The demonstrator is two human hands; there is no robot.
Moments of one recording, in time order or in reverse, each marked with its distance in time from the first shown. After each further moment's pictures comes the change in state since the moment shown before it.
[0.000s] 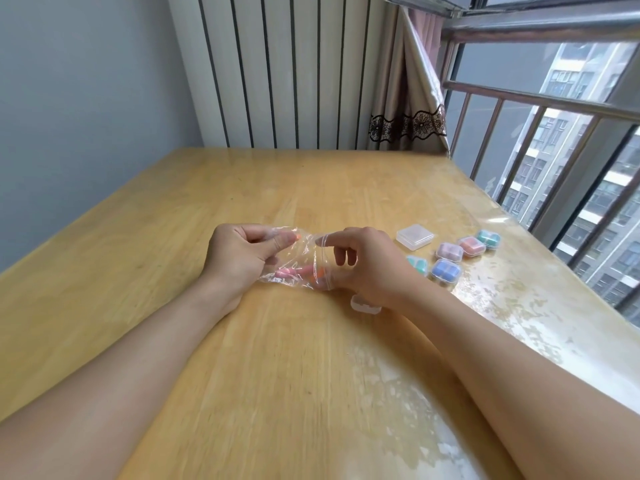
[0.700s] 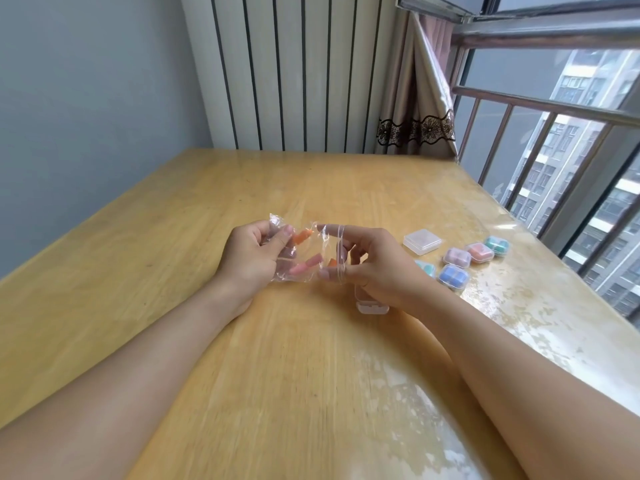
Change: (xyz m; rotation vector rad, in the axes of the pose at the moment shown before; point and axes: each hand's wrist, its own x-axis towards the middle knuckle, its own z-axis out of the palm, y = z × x) left_hand -0.002 0.000 0.006 -0.092 -0.017 -0.034; right_hand -0.004 -0.009 -0.004 0.573 -0.105 0.103
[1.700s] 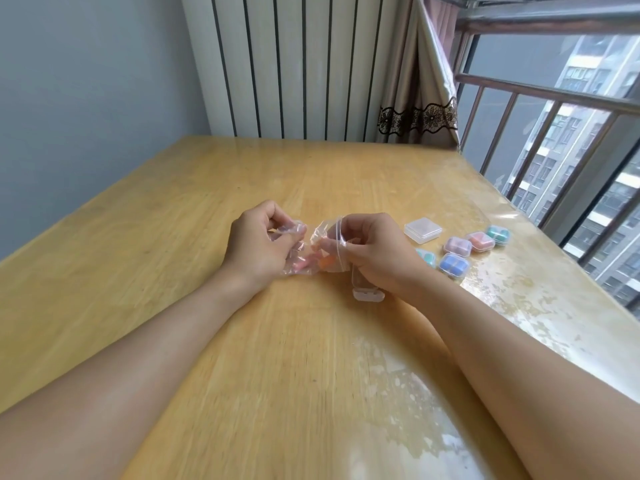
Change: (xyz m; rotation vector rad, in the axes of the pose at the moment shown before) left_hand 0.000 -0.006 0.003 0.351 0.047 0.236; right_hand 0.007 0.010 0.003 -0.051 0.108 -0.017
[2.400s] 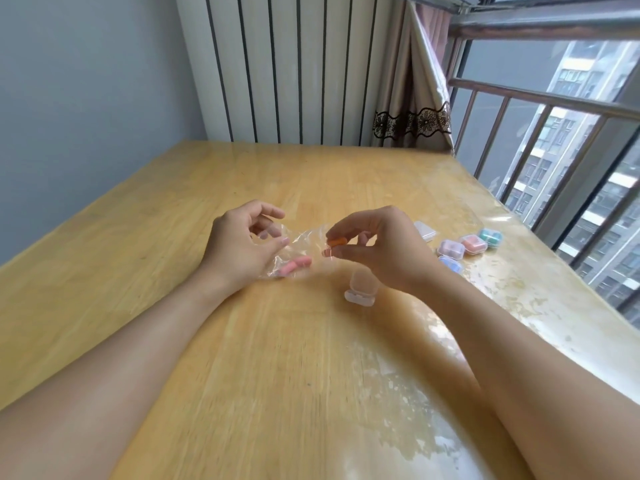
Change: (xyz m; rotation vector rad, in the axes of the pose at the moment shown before) left_hand 0.007 -0.002 -0.020 0.215 -0.005 0.122; right_hand -0.004 -0.008 -0.020 -0.284 0.045 -0.215
